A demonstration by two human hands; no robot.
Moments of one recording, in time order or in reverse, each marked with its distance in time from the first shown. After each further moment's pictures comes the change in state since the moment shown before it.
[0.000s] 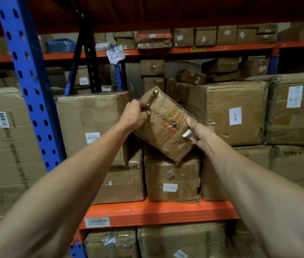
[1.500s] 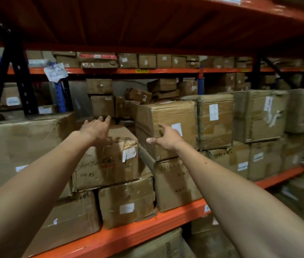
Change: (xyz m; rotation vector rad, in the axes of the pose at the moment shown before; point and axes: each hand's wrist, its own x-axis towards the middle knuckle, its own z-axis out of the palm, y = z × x) left_hand 0.030 0.045 0.012 0.798 -0.275 0.241; right_hand -0.024 -0.054 -0.064 -0.973 -0.029 -0.457
